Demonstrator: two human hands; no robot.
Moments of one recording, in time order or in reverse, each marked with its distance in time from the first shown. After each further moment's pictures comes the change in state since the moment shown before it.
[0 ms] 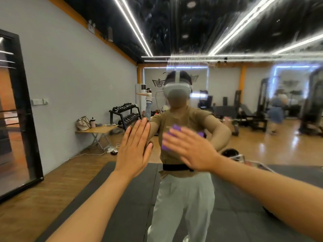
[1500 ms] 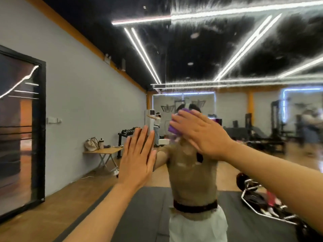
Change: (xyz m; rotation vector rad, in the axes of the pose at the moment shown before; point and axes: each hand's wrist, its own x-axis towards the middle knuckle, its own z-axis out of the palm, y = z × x) left_hand -0.102 0.028 0.066 0.046 0.093 -0.080; right_hand -0.035 -0.032 0.038 -0.103 0.135 0.077
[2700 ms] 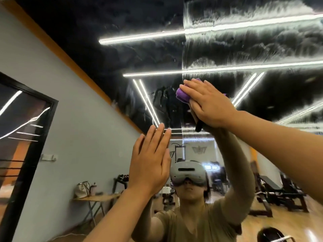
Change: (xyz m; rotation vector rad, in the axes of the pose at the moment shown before) left_hand 0.004 -0.013 0.029 -0.091 0.301 0.076; right_hand 0.074 0.009 -0.012 0.065 0.135 0.335
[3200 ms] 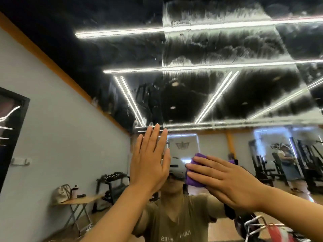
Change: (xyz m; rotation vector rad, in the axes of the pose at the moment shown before) left_hand -0.012 0.041 0.008 -0.121 -0.090 -0.015; right_hand -0.218 -0.022 0.006 -0.092 -0.260 -0.347
